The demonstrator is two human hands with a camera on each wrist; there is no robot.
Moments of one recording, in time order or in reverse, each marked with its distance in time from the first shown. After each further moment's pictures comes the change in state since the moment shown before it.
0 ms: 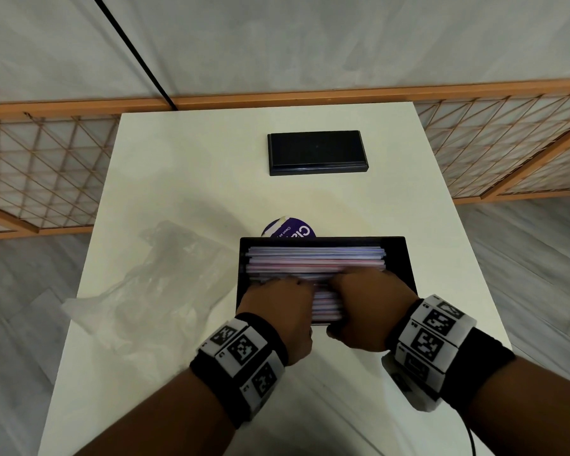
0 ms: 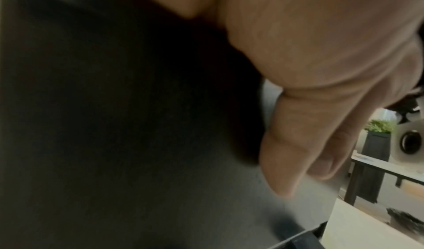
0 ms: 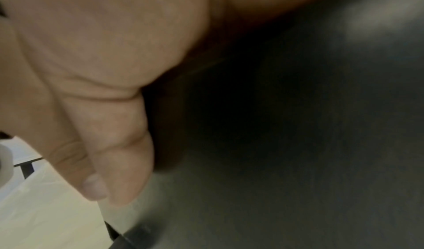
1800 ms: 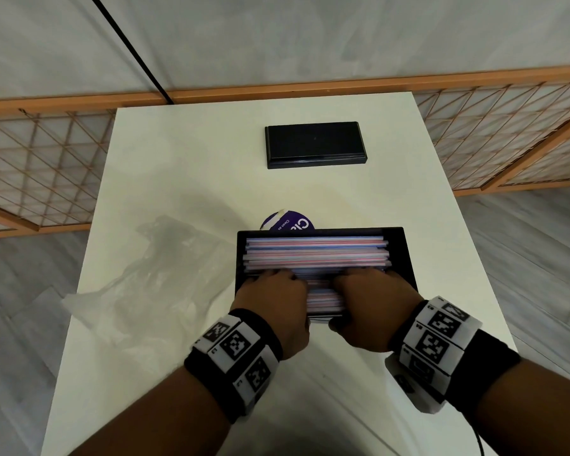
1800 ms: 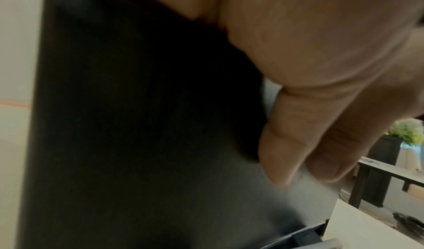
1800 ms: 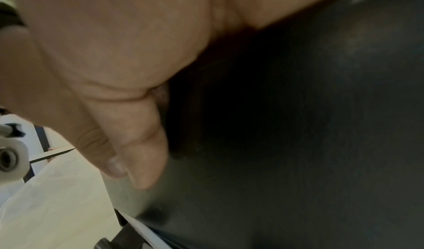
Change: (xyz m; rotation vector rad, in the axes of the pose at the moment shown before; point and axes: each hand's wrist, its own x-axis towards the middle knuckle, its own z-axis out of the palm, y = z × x) left_hand -0.007 -0.001 -0.002 -0.033 -0.001 -0.008; right_hand -0.013 0.000 0.008 0.029 0.033 0.021
